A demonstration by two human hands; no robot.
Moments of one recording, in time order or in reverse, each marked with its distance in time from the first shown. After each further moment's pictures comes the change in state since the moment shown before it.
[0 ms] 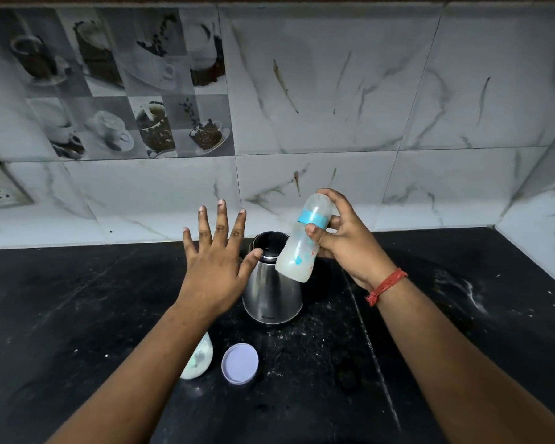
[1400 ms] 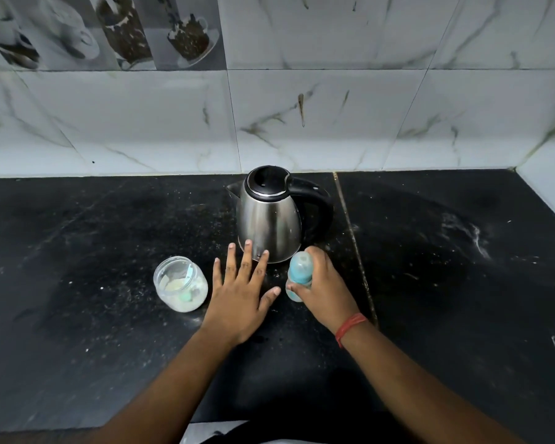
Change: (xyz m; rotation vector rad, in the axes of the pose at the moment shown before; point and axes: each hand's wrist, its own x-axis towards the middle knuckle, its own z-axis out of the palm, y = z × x) left_hand -0.110 0.013 0.130 0.024 -0.356 0.009; right_hand -0.085 0.172 0.035 -0.677 -0.017 0.087
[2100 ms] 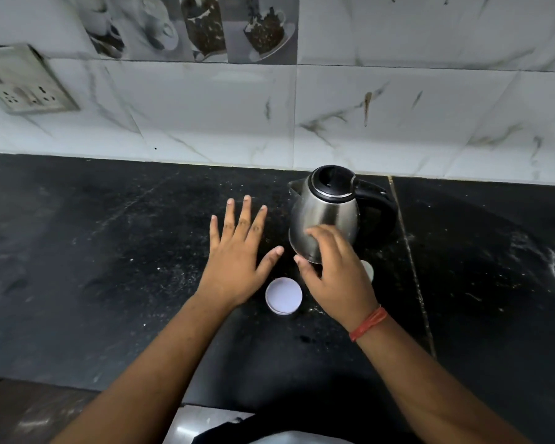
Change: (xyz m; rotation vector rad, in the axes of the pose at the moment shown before) left_hand 0.001 -0.080 -0.074 -0.084 0.233 -0.084; right_hand 0.020 -0.094 0.024 -0.073 0.225 -0.494
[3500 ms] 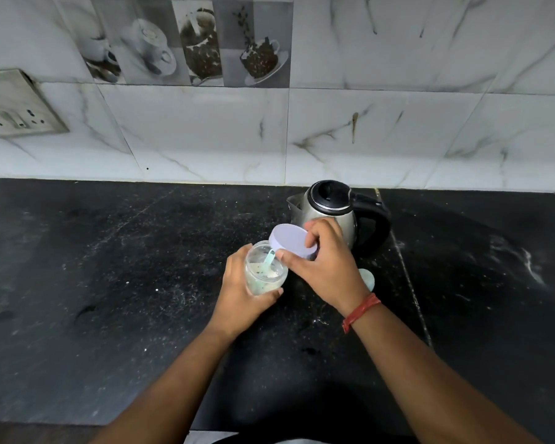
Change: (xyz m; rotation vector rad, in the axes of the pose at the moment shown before) left_hand -0.025 -0.019 0.037 -0.869 0.045 -0.188; right_hand 0.034 -0.027 0.008 0.226 0.006 0.305
